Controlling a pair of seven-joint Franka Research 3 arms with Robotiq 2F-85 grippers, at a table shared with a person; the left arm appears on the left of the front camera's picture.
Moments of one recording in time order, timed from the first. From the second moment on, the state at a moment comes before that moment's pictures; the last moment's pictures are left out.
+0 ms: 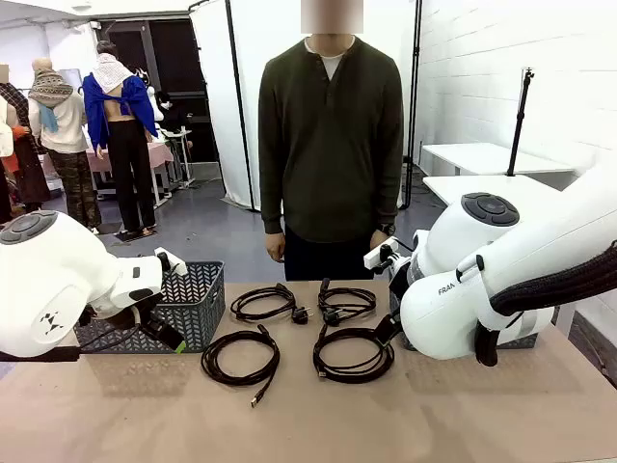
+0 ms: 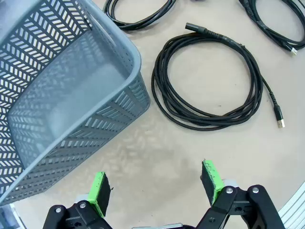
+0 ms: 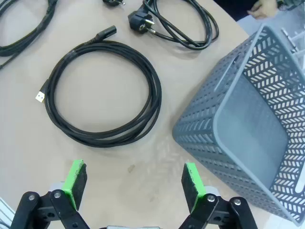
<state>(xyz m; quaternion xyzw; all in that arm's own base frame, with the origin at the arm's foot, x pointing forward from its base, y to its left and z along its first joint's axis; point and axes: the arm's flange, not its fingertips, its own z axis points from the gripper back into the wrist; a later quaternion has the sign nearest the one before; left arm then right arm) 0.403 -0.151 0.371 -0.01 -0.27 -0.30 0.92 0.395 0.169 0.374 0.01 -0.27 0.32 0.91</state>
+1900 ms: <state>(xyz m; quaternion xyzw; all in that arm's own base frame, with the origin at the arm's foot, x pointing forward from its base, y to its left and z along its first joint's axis) 0.392 -0.152 0.456 -0.03 -0.31 -0.40 0.86 0.385 0.131 0.453 0.09 -0.30 0.37 0.88</state>
